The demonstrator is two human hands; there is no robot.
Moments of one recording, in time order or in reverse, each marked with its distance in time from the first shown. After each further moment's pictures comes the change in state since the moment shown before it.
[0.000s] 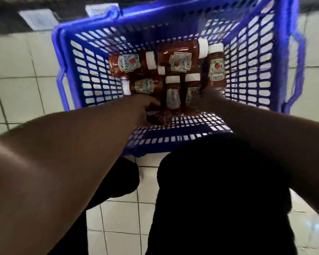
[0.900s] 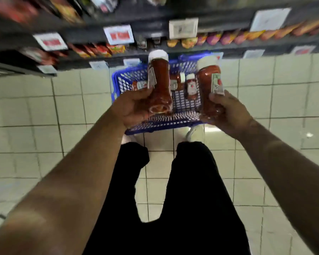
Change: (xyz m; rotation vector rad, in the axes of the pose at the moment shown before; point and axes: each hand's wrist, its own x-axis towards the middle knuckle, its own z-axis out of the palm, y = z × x) left_hand -0.352 -0.069 -0.061 -0.474 -0.822 0.524; right_hand -0.378 -0.035 -0.130 1.215 -0.115 -0.266
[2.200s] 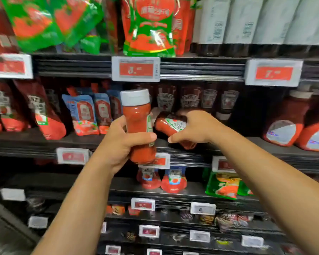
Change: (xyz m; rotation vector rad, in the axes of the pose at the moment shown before) left_hand -0.440 0.355 0.392 0.714 -0.048 1.290; right_hand -0.357 -0.537 0.458 -1.690 0.351 -1.066
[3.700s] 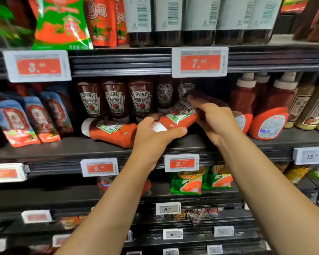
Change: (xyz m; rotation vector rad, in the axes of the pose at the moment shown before) left_hand 0.052 -0.069 0.180 0.042 0.086 -0.096; right_hand -0.039 0.133 -0.021 1.610 0.517 0.237
